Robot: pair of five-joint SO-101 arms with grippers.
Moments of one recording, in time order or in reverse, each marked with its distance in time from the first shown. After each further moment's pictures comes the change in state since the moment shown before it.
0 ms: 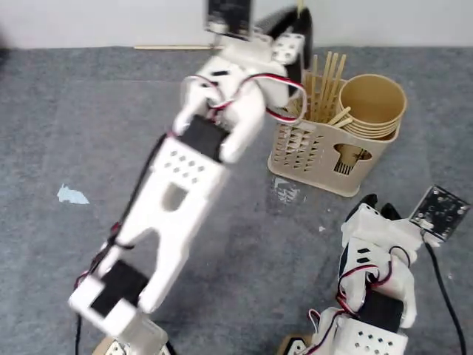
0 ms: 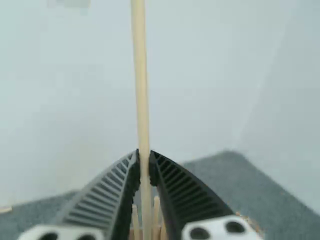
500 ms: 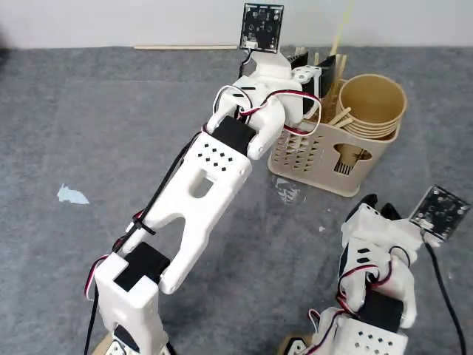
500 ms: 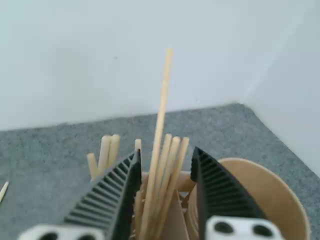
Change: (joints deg) left arm 0.6 9.3 0.0 4.0 6.9; right arm 0.0 0.0 0.0 0.0 0.0
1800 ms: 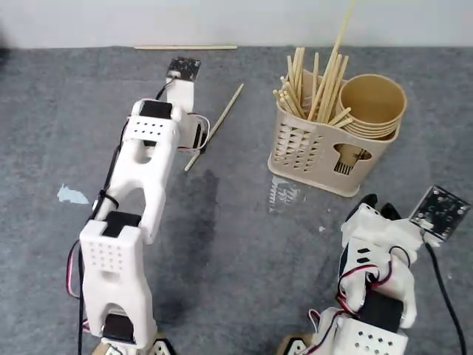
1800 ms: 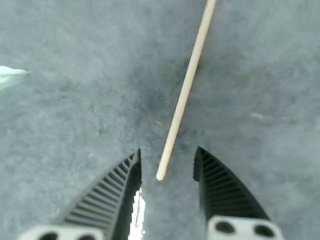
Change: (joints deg) left arm -24.9 17.8 -3.1 40.8 -23.6; right arm 0.1 0.0 0.0 0.0 0.0
